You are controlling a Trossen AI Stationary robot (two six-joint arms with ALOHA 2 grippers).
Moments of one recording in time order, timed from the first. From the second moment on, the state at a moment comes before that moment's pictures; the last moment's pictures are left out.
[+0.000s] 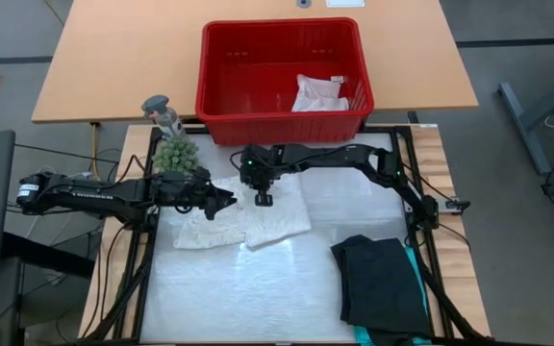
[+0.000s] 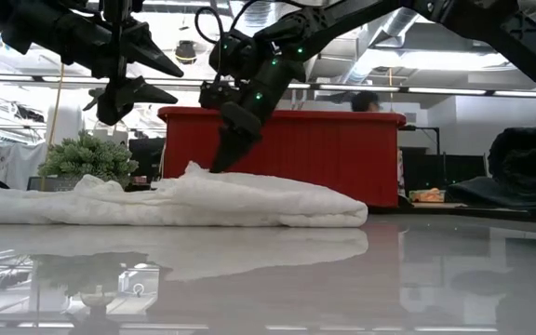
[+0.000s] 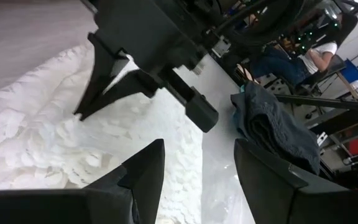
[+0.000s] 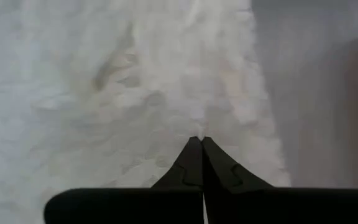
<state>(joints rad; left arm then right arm) 0.07 0.82 0.42 0.09 -0.09 -0.77 -0.21 2.25 1.92 -0.63 -0.10 -0.29</state>
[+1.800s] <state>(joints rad) -0.01 1.45 0.66 0.31 -0.10 -0.67 -0.31 2.03 1.78 -1.23 -0.25 0.35</state>
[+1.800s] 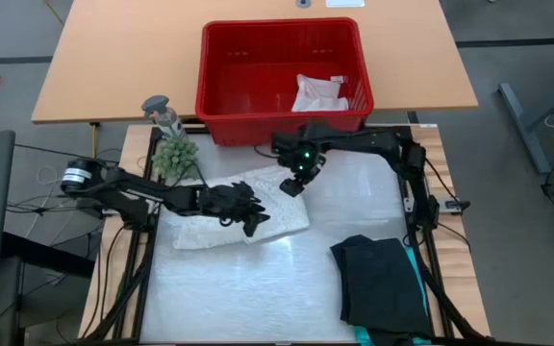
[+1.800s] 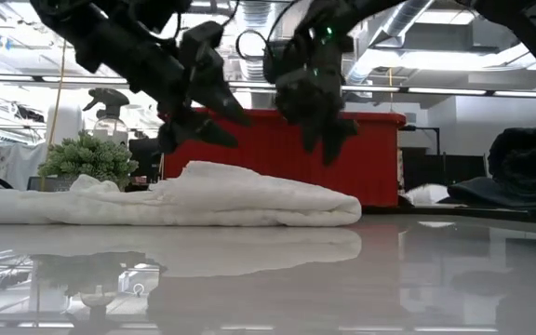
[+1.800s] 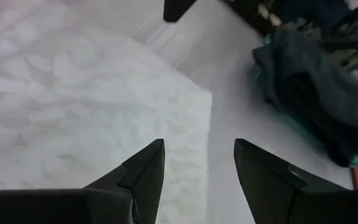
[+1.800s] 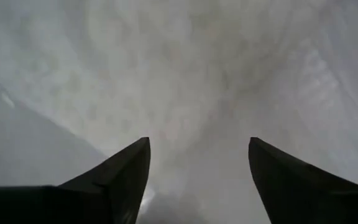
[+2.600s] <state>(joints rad) 0.07 1.38 0.42 0.62 -0.03 -0.80 -0.28 1.53 0.80 -0.07 0.00 0.90</state>
